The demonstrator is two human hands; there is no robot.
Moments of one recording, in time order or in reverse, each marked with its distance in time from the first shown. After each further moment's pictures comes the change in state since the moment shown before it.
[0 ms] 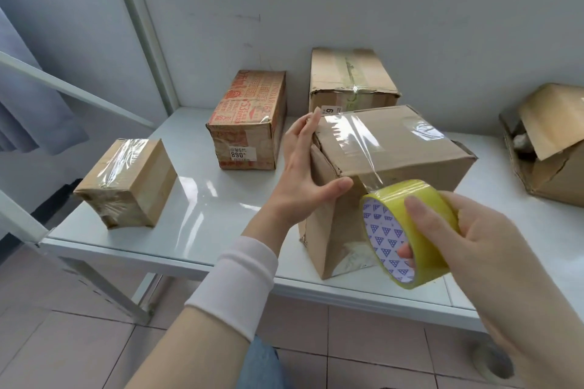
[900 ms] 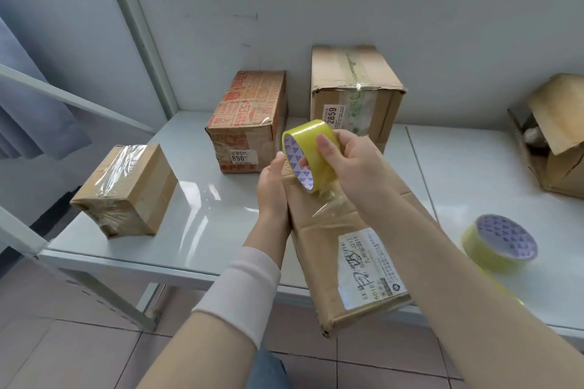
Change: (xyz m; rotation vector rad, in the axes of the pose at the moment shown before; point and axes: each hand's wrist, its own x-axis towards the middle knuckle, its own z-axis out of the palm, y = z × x) left_hand 0.010 -0.066 0.003 -0.729 0.537 -0.701; right_hand 0.117 0.023 0.081 0.123 -0.105 -0.150
